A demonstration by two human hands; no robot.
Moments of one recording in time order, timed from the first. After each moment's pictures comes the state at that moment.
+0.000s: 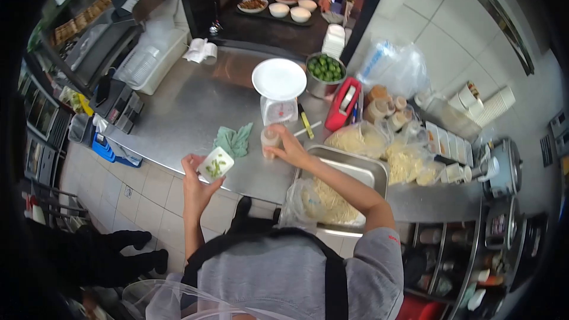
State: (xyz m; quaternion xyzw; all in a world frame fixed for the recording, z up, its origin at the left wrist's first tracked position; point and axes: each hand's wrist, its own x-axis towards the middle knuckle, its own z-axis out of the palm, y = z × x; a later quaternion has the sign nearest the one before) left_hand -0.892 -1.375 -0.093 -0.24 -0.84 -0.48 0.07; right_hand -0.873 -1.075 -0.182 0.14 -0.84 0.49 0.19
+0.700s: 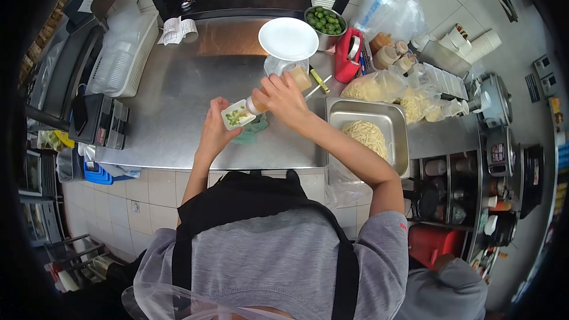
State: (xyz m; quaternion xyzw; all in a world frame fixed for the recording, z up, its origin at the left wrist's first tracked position) left_hand -1.035 -1.365 -0.141 -0.43 -0.80 -0.42 -0.07; right_hand -0.930 -1.174 -0.097 0.05 -0.96 -0.14 0.23
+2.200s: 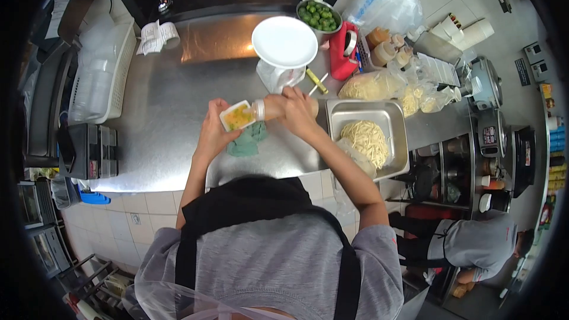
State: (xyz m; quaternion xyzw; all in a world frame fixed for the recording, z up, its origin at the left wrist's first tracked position) left_hand -1.082 -1.338 -0.154 -0.45 -0.75 -0.46 -0.15; right_hand -0.930 -1.159 -0.131 -0.20 -0.96 0.17 0.10
